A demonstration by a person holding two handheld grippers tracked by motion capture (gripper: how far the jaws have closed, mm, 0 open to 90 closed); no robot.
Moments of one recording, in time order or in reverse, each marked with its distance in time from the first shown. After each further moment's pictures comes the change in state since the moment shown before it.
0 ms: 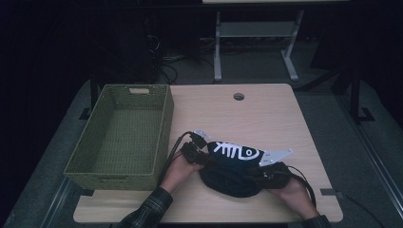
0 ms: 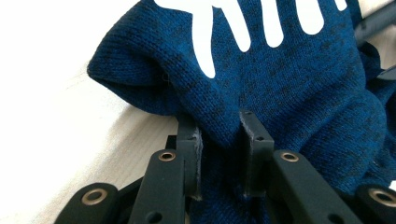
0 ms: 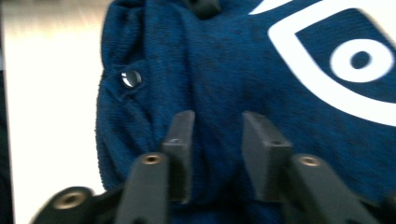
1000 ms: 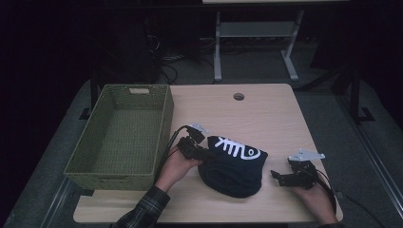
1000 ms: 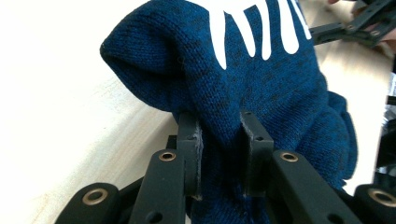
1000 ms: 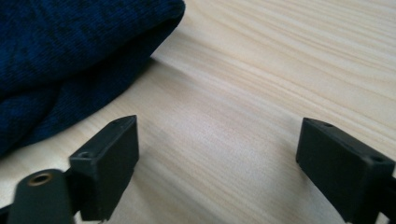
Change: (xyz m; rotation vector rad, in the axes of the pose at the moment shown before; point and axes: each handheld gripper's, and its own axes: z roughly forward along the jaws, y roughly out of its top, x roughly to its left) left arm -0.018 0.016 -0.038 -0.034 0.000 -0.003; right arm -0.049 -0.066 -0.029 -0.026 -0.387 0.268
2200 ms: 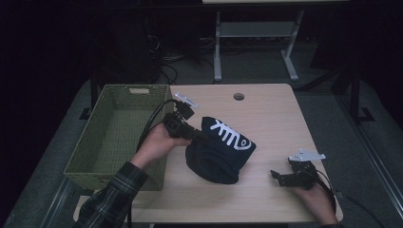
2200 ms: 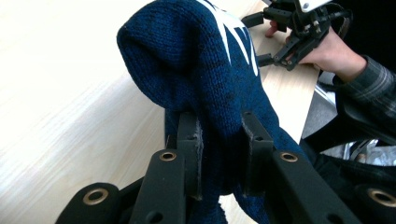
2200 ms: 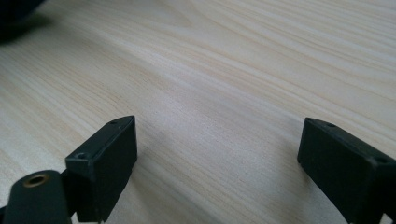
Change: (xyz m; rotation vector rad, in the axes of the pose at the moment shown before) left arm -0.010 0.050 -0.093 0.030 -0.062 0.052; right arm 0.000 -0.001 0.000 -0.004 -0.001 0.007
